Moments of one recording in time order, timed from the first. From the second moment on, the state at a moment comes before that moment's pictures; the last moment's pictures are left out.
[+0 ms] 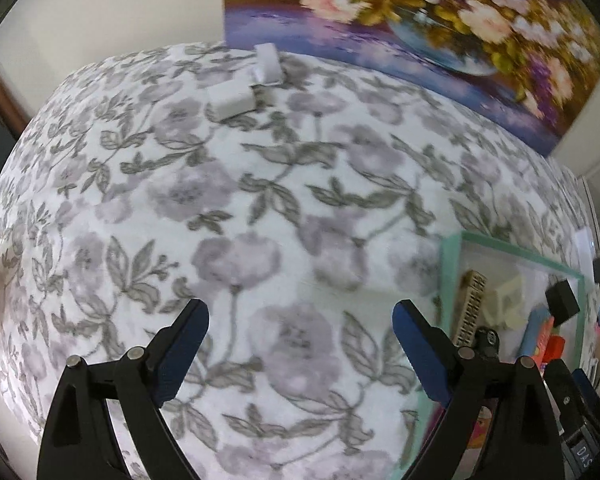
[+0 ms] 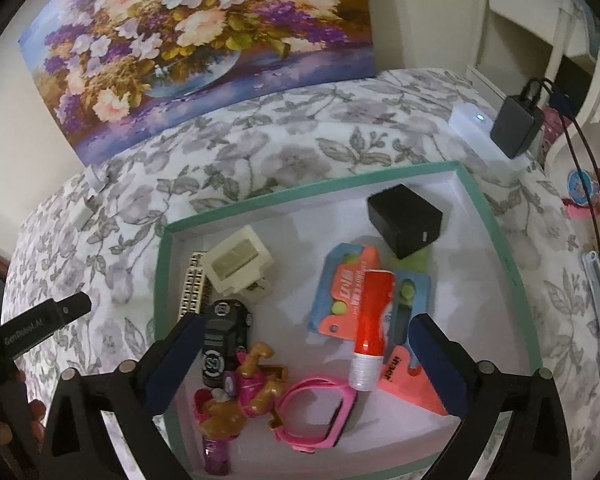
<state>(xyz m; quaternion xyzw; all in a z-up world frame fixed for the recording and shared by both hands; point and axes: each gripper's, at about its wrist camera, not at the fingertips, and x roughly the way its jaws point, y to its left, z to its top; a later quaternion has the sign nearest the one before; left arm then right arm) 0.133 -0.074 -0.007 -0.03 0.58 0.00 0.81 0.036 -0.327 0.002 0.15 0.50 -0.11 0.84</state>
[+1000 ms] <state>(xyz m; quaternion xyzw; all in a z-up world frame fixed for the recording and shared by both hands) 0.255 0.096 0.053 -0.02 0.51 0.04 0.86 0.209 -0.172 0.070 0.08 0.47 0.04 0.88</state>
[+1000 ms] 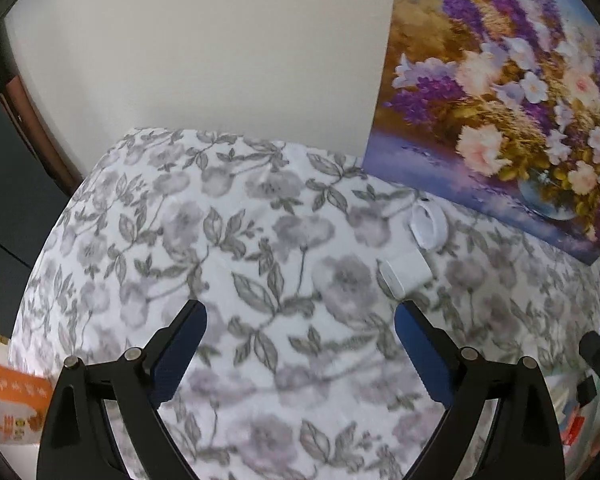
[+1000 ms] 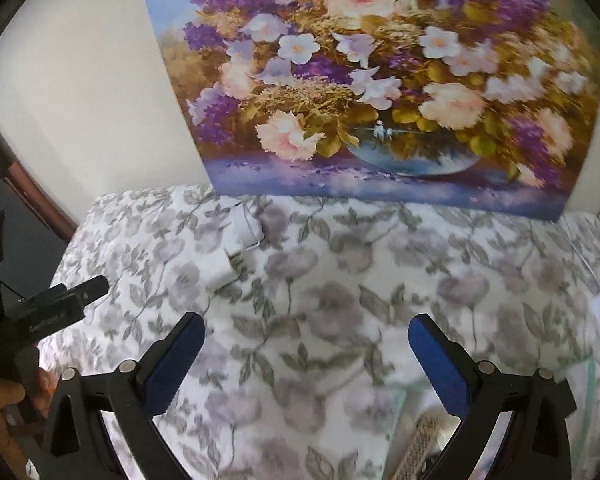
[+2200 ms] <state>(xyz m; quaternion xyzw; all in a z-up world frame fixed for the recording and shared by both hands) 0.318 0.011 -0.066 0.03 0.51 -0.12 0.85 0.318 -0.140 -0.027 0.07 0.51 0.04 0.86</state>
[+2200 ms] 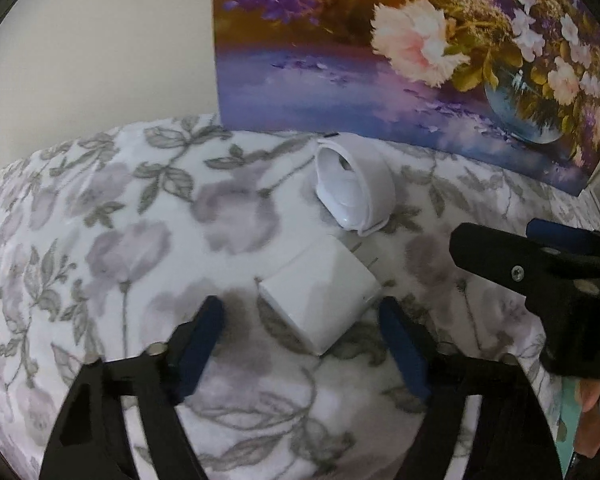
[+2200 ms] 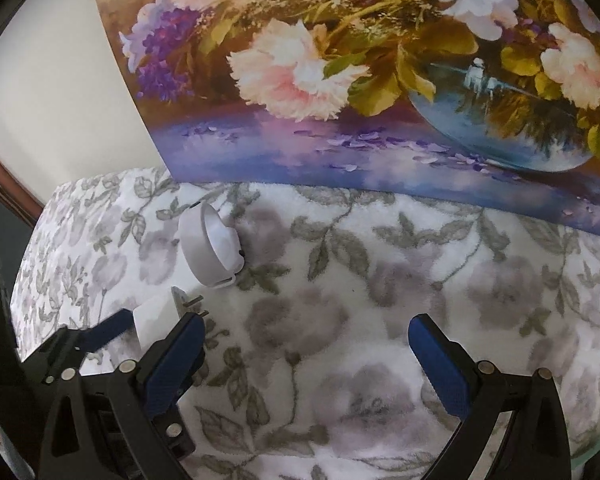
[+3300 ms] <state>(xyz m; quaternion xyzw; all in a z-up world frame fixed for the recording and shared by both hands) 0.314 0.103 -0.066 -0.02 0.49 -0.04 0.87 0.365 -0.052 -0.047 0.01 0.49 0.05 0.87</state>
